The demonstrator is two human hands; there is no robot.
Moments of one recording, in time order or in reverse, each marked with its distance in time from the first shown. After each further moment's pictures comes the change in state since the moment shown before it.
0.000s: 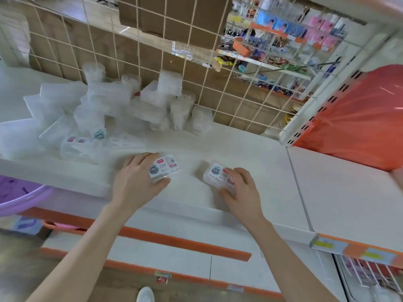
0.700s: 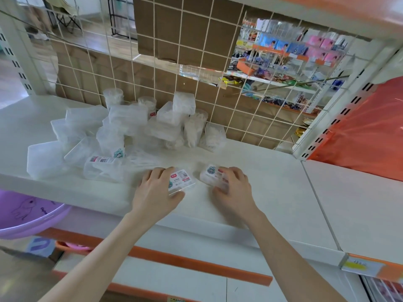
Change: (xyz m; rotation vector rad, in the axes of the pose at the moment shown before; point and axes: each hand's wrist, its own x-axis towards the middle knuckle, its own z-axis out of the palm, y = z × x) left_hand 0.013 -0.012 0.006 0.039 -0.146 -0.076; right_hand 0.049 -0.037 0.035 -0.021 -0.123 0.078
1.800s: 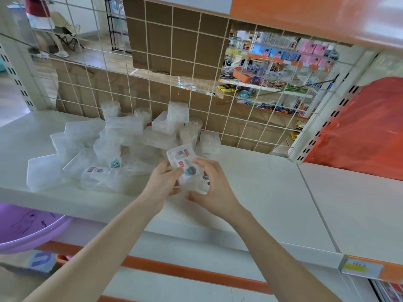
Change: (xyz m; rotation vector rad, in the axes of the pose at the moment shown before) left_hand 0.021 0.051 -0.032 -1.121 -0.181 -0.357; right_hand -0.007 -0.050 -0.016 0.485 -0.015 -0.269
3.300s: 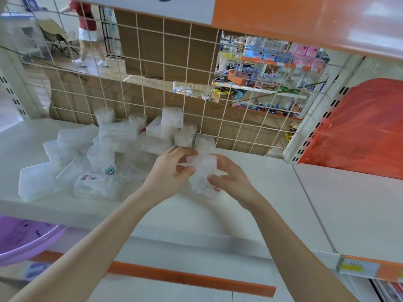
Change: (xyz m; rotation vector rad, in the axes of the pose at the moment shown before) left_hand 0.001 0.028 0.008 0.623 -0.102 0.671; right_hand 0.012 0.016 -0.049 0.296 -0.068 0.162
